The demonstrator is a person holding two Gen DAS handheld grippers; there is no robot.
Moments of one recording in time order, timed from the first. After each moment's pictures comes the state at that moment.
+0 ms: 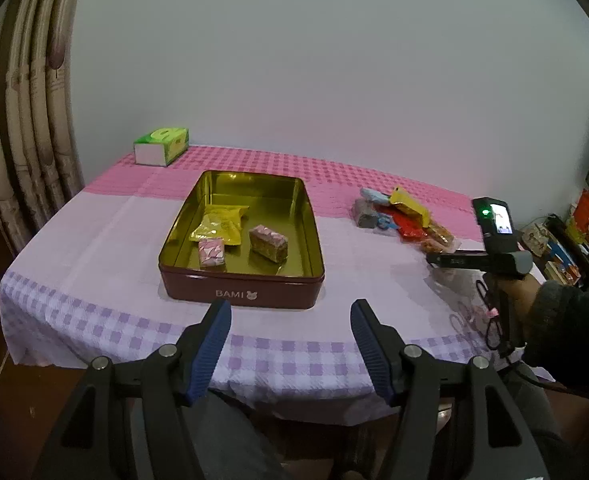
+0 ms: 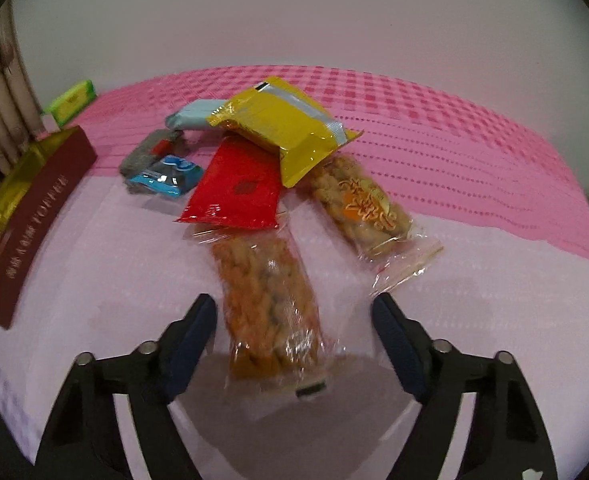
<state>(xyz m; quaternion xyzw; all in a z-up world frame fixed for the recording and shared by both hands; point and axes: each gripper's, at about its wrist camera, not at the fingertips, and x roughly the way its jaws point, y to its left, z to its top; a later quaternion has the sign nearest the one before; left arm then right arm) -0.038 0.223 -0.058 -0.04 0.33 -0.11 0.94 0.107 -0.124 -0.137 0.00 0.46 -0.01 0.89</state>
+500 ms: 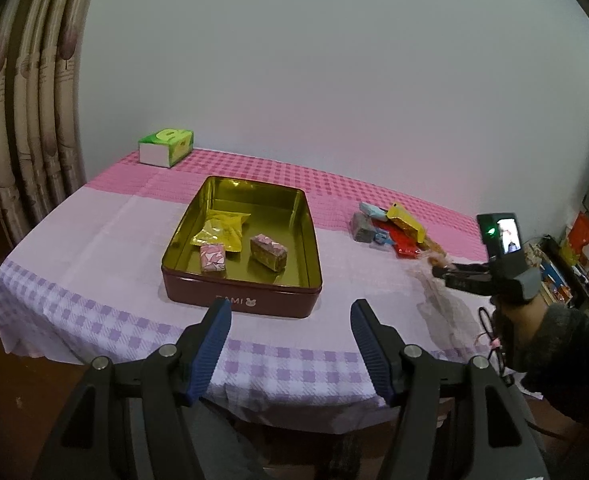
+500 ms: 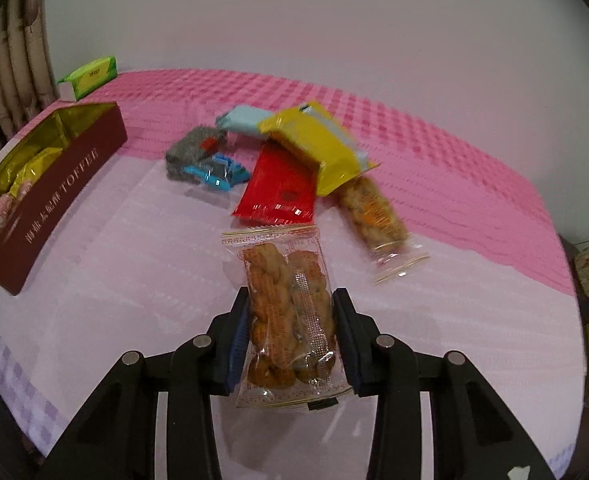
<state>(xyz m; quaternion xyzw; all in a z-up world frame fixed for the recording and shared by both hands) -0.044 0.232 -0.050 -0.07 0.32 -0.10 0.94 0.082 -0.083 -0.105 -0.07 0.45 -0.02 0.89</state>
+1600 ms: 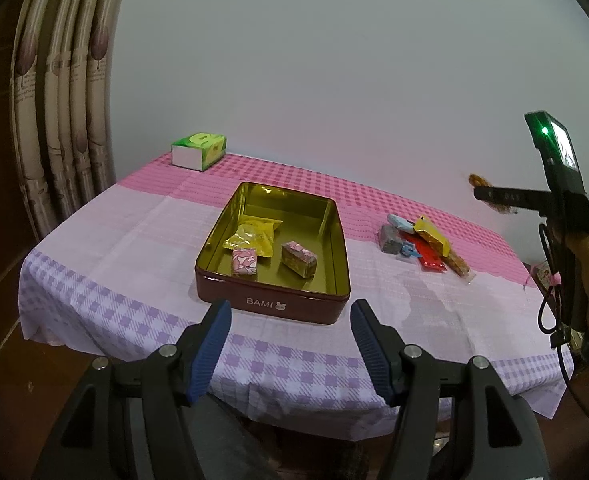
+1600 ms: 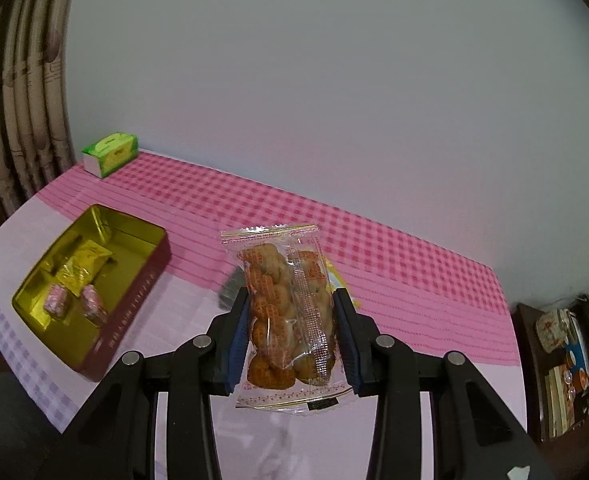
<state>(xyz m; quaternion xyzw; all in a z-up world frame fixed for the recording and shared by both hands) -0.050 0.242 -0.046 -0.08 0.31 -0.05 0.94 0.079 -0.016 0.034 -0.11 0.35 -0.03 0.93</state>
